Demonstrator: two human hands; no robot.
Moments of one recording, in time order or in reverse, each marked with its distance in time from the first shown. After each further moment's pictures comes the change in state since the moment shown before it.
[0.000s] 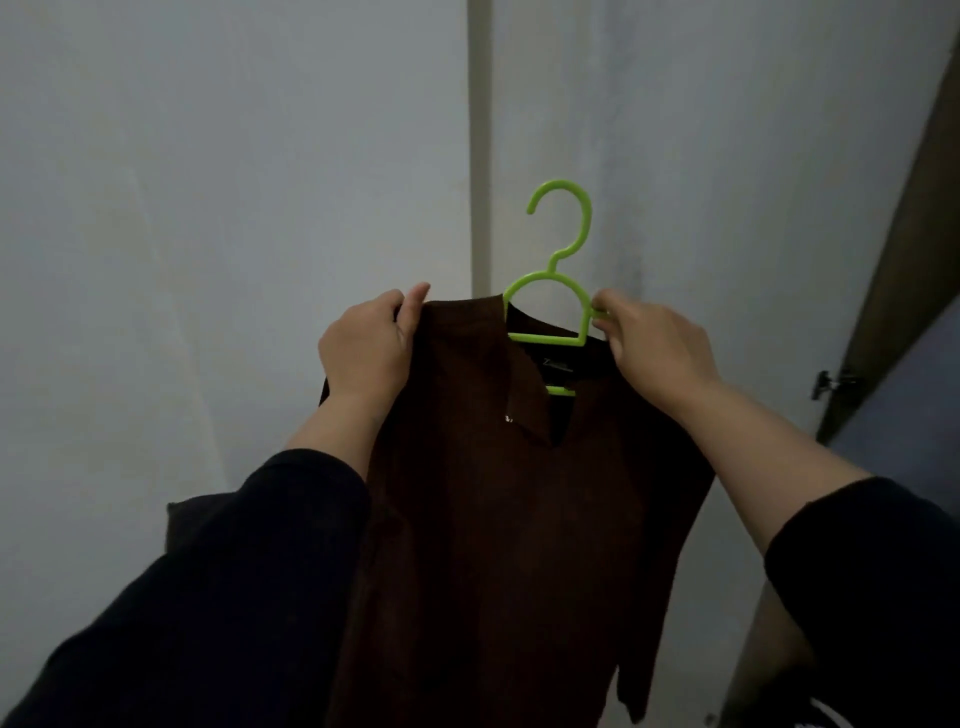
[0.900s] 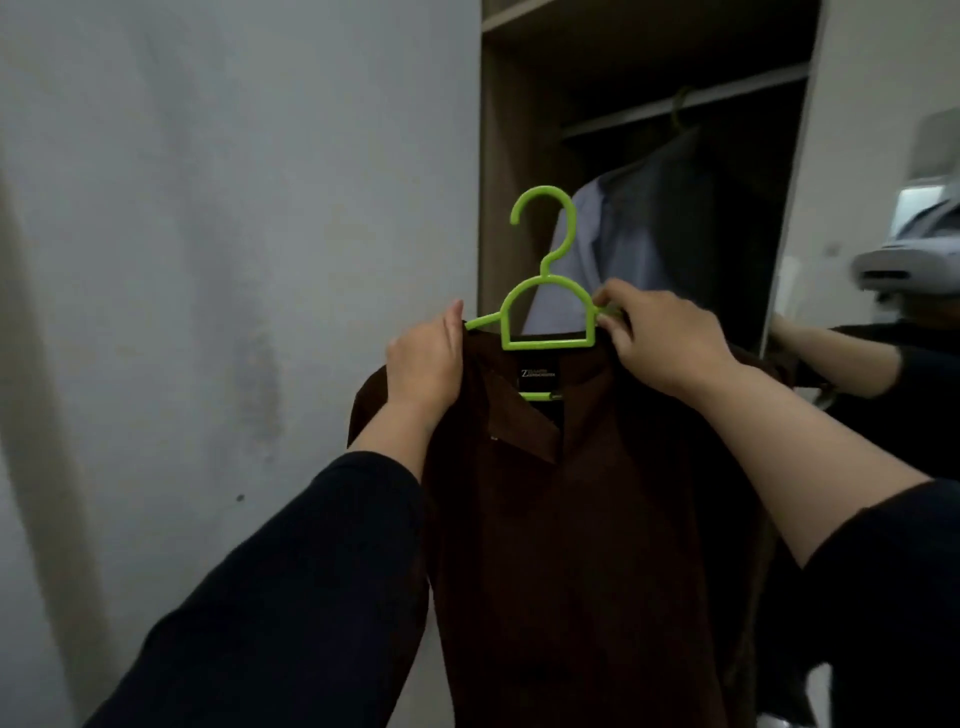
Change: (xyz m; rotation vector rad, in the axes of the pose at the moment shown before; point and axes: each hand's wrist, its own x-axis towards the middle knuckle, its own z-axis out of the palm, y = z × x) left_hand -0.013 0.378 0.139 -0.671 -0.341 0.367; right_hand -0.073 0.218 -0.208 -0.560 0.077 0.422
